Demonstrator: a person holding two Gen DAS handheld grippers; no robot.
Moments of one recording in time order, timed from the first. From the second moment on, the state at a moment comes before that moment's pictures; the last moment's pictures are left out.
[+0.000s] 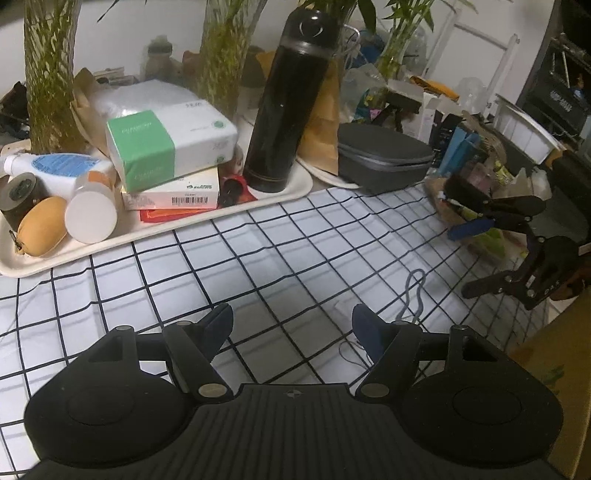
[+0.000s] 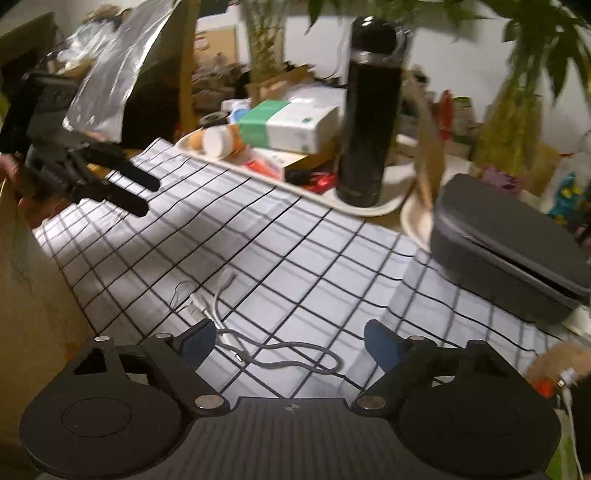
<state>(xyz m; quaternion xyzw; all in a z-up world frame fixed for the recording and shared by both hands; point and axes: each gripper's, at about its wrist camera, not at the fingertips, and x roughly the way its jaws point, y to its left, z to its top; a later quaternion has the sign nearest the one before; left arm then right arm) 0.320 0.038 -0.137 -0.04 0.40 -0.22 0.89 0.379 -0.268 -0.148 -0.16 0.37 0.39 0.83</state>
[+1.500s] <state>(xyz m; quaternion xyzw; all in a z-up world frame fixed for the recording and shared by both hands) 0.325 0.006 -0.150 0.06 0.37 -0.30 0.88 0.360 -0.257 -0.177 -0.31 0.40 0.43 0.75</state>
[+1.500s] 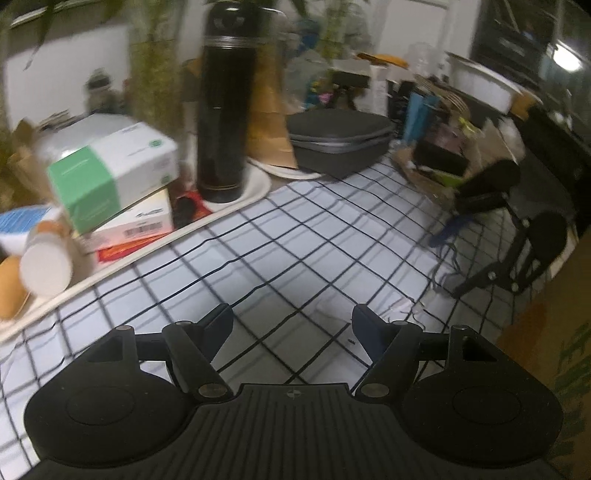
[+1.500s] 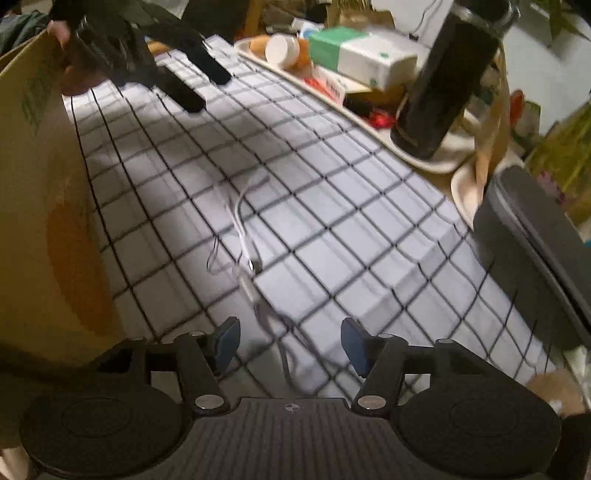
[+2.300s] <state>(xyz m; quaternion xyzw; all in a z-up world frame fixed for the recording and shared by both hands) 0.336 -0.067 -0.202 0.19 0.32 -0.46 0.80 0.370 -0.272 -0.186 -0.29 0.44 0.43 0.73</state>
